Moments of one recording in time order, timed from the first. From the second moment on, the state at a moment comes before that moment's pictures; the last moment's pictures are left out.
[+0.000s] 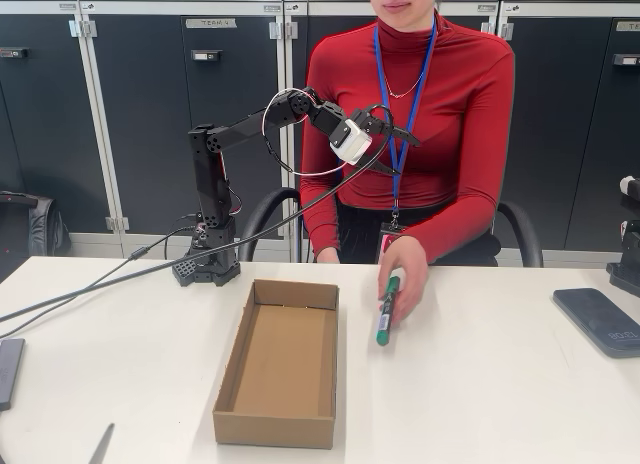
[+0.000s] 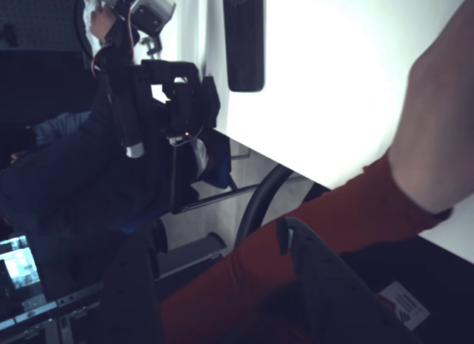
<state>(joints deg) -83.8 100.5 72.2 60.5 -11.4</state>
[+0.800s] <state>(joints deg) -83.4 100.5 72.2 60.5 -12.5</state>
